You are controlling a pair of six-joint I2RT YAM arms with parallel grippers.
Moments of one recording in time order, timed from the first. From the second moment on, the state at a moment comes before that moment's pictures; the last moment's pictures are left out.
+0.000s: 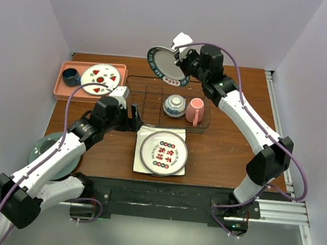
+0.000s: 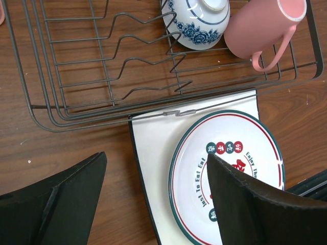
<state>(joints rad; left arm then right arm) -0.51 1.00 0.83 -0.44 -0.01 -0.46 0.55 1.67 1.70 -0.21 -0.08 -0.40</state>
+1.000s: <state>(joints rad) -0.50 1.02 0.87 -0.49 -0.01 -0.46 0.55 1.88 1.61 0.00 -0.50 -0.83</state>
